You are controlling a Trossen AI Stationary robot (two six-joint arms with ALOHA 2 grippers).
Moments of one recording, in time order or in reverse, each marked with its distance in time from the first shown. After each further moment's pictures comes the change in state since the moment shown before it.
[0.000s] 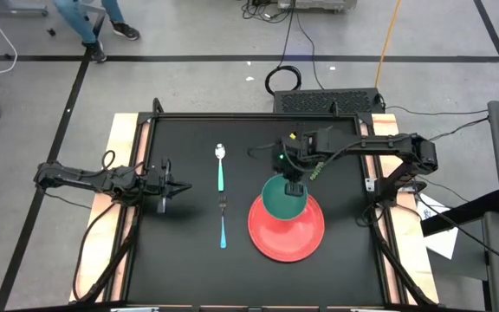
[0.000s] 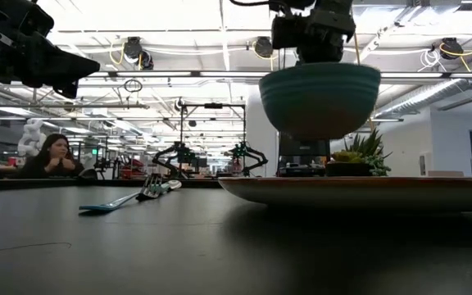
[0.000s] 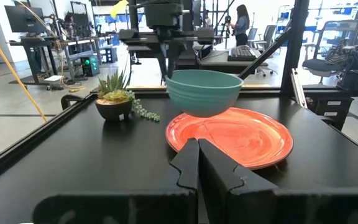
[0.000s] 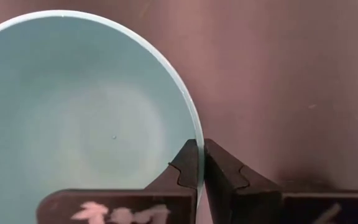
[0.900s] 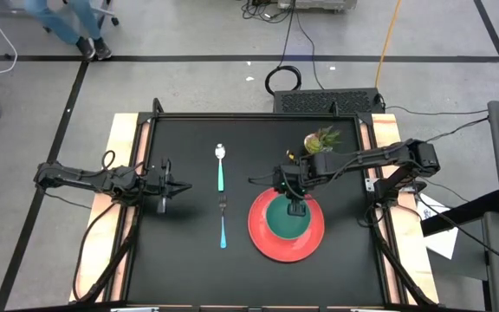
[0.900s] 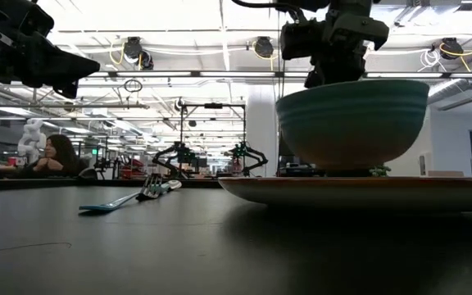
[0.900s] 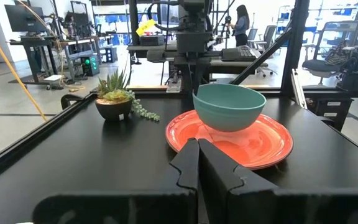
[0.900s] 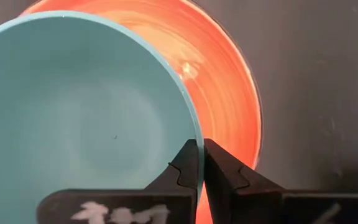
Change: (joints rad) left arm 0.000 0.000 0.000 0.000 0.000 -0.004; right arm 0.145 0.000 -0.147 0.100 0.013 0.134
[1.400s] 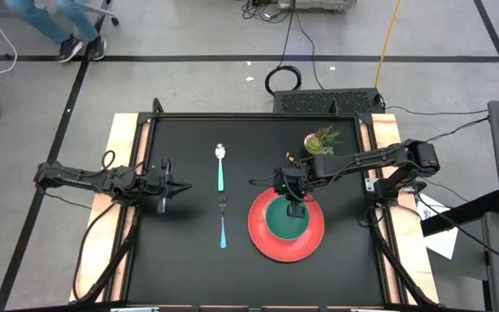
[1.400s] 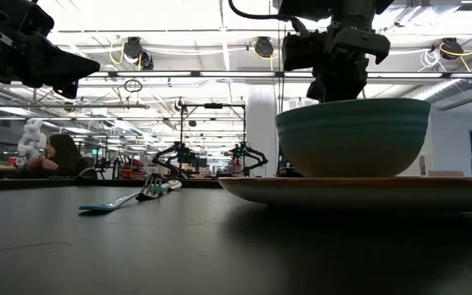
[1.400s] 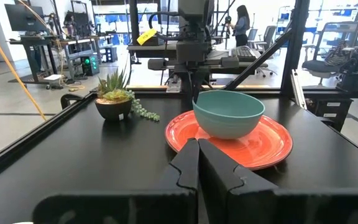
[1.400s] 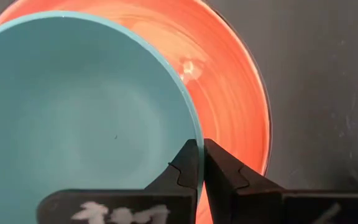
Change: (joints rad) left arm 0.000 0.000 0.000 0.000 0.000 -0.004; right arm 0.000 0.000 -0.066 0.075 0.000 0.021
